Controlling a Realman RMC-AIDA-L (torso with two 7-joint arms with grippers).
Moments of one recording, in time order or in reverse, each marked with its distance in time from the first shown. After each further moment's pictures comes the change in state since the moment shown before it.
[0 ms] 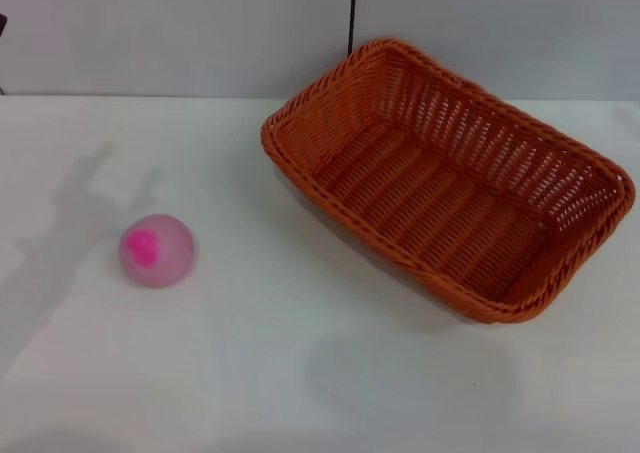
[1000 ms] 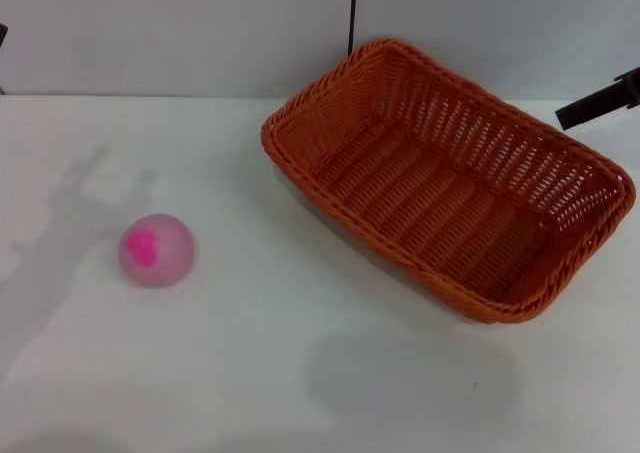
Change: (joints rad) left arm 0.010 -0.001 -0.001 0.009 0.000 0.025 -0.025; right arm 0.379 -0.014 -0.443 0.097 -0.663 0.088 0.269
